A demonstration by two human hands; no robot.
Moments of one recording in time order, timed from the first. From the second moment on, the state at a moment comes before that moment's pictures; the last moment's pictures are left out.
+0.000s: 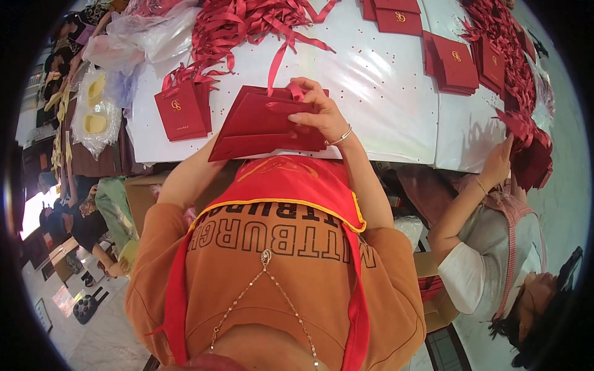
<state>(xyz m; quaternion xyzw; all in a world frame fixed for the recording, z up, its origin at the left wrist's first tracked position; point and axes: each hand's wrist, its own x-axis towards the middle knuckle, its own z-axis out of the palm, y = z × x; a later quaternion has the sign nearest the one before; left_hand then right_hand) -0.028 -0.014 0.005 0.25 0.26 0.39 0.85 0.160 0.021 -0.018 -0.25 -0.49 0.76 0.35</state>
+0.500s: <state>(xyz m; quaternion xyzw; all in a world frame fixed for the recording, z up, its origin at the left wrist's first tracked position) -0.104 0.041 -0.055 0.69 0.70 0.21 0.02 0.182 0.019 -0.069 -0.50 -0.55 0.55 0.39</state>
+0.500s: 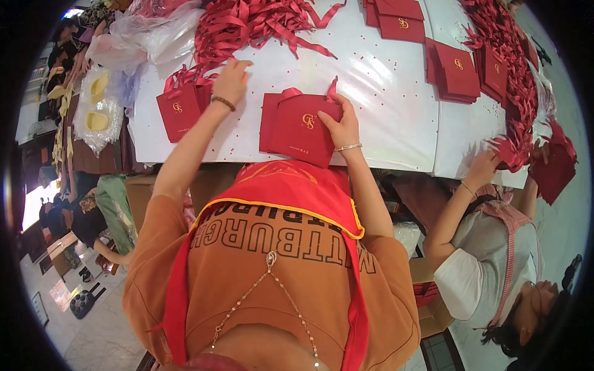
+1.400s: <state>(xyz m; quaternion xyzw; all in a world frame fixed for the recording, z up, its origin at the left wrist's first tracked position) -0.122 0.042 -0.062 0.86 0.50 0.07 -0.07 0.132 0.015 -0.016 -0.41 -0.77 0.38 0.30</state>
